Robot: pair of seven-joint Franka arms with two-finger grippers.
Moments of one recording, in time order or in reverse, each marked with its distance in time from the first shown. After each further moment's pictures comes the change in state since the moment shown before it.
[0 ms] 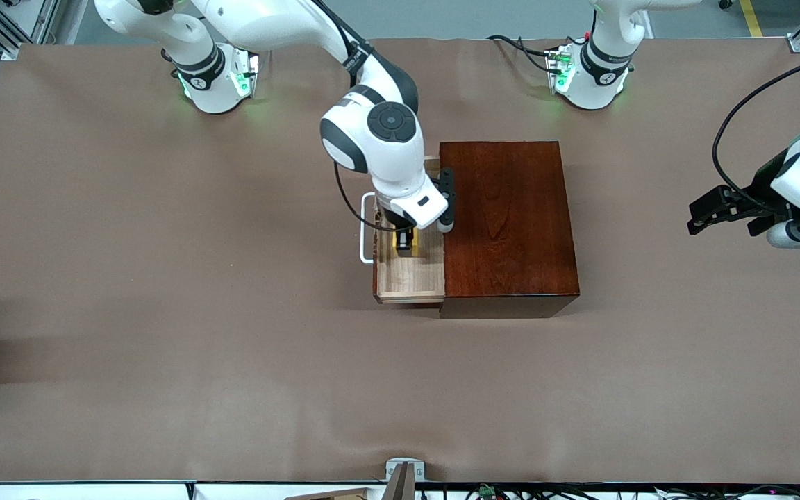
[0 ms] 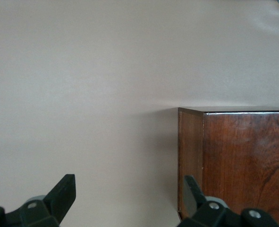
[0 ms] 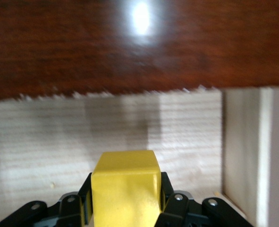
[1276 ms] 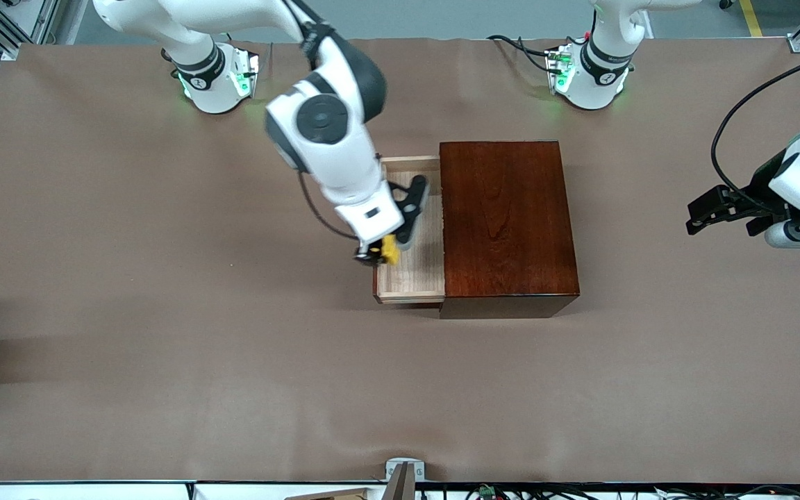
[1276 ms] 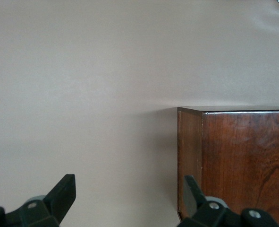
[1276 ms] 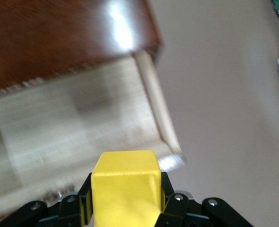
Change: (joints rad) left arm -0.002 0.000 -0.002 -0.001 0.000 0.000 0.000; right arm -0.152 -0.119 -0.005 0.040 0.154 -0.109 0.052
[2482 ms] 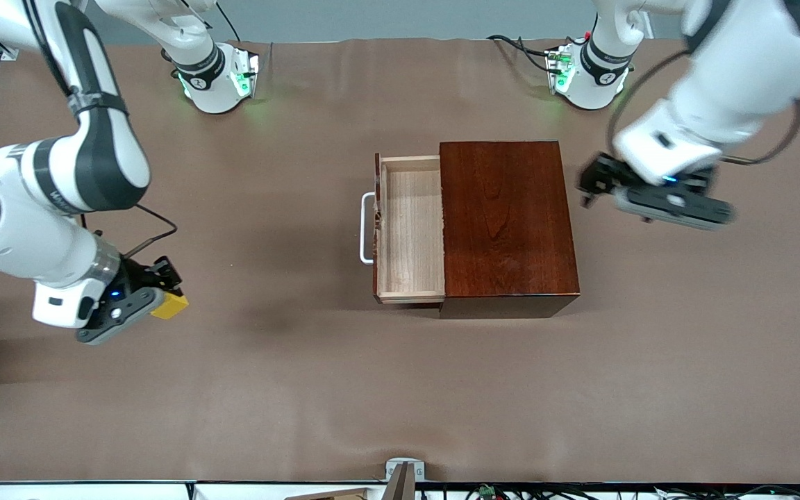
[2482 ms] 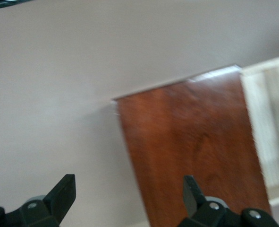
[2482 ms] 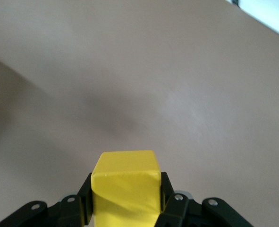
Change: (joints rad) left arm -0.193 0.006 -0.146 0.022 0.022 -0.035 -0.027; right arm -0.556 -0.120 -0.009 -0.171 0.009 -0.102 0.136
